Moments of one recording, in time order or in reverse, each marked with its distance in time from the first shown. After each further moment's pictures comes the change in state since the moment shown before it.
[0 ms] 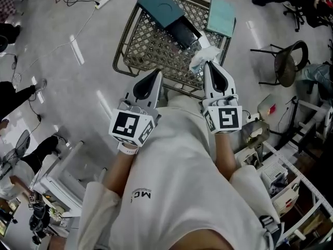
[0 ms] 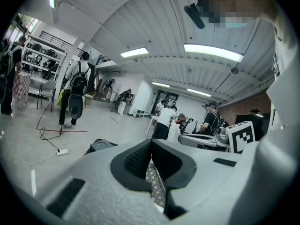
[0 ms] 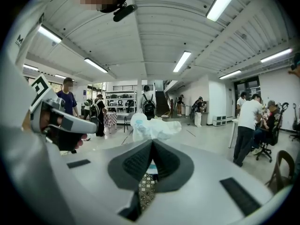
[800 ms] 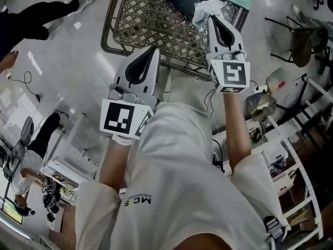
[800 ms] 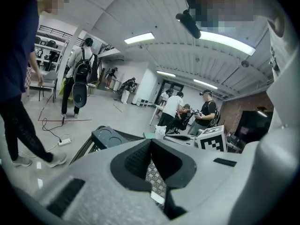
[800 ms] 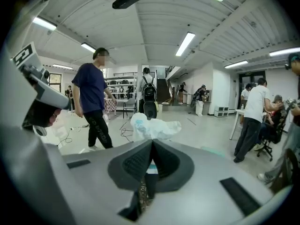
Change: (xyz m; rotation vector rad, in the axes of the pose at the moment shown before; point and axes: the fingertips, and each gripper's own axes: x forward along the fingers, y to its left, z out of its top) left arm 0.070 0.057 -0.048 -0.030 0.127 0.037; right arm 0.133 -0.053 -0.110 -0.023 0.154 0.021
